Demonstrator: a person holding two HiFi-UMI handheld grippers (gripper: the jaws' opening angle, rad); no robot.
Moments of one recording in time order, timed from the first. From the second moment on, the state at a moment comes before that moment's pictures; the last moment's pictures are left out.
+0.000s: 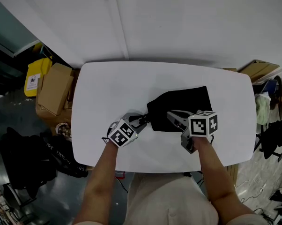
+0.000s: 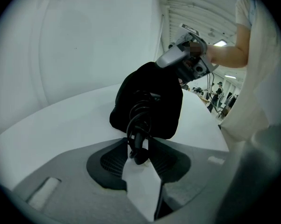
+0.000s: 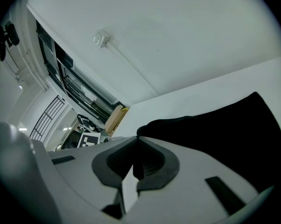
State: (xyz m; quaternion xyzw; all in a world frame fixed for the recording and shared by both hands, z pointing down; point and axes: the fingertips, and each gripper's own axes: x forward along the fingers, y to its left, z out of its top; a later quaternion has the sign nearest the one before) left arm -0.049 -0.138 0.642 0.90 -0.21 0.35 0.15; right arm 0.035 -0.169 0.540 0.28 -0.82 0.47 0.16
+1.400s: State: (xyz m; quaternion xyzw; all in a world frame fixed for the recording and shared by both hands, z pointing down) left arm 0.034 -0.157 0.610 0.90 -0.22 0.31 0.20; right arm 0.045 -0.162 0.519 0.26 -0.83 0.48 0.13
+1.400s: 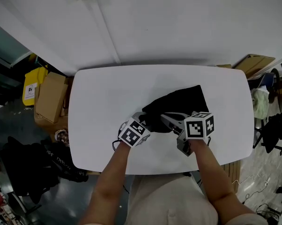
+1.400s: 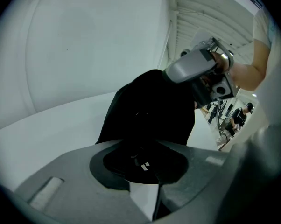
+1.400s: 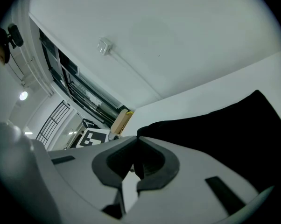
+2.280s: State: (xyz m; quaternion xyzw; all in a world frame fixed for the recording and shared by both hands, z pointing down) left arm 0.089 -0.168 0.629 0.90 -0.21 0.31 0.21; right arm 0.050 -0.159 0.510 0.25 -0.83 0.49 0.10
